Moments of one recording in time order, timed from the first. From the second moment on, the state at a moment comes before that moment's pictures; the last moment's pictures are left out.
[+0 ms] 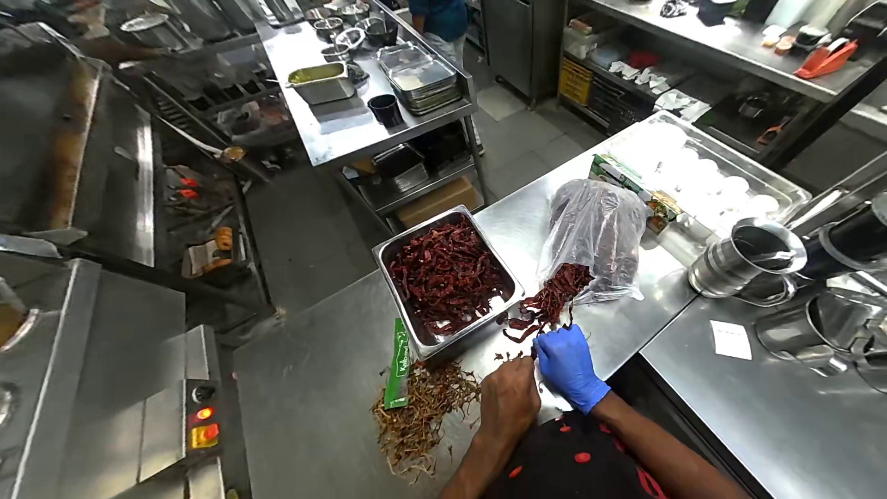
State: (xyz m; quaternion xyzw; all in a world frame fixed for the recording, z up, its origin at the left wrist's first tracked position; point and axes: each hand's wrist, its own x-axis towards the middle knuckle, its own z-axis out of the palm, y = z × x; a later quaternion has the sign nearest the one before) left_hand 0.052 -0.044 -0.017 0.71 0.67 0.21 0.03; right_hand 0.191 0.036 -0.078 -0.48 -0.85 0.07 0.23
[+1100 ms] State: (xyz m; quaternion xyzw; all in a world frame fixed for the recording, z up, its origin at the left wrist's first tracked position) left_hand 0.026 0.012 -0.097 0.63 0.69 0.30 0.18; right_hand 0.219 0.040 -0.085 -0.47 -0.59 0.63 0.21
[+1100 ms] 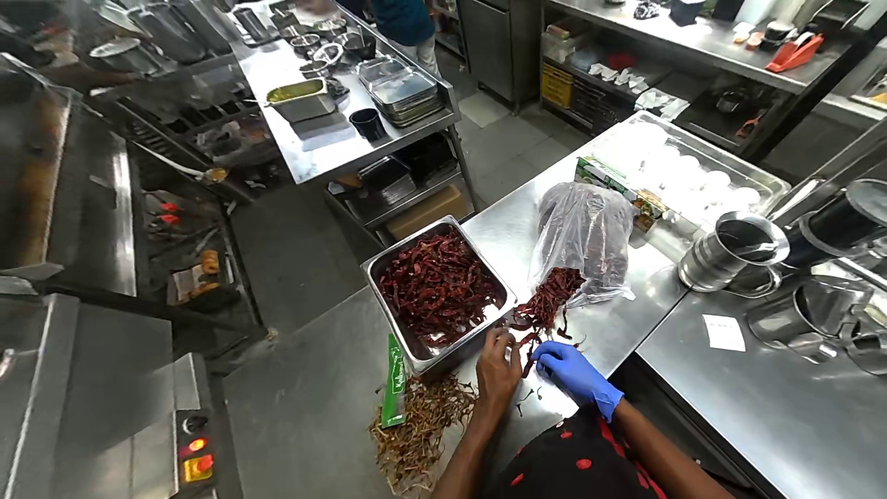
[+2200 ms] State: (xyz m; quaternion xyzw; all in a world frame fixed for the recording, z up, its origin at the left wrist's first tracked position) left_hand 0.032 -0.010 -0.024 0.47 0.59 0.42 0.51; right_hand 0.207 0.038 -0.111 -0.31 -0.53 0.71 0.35
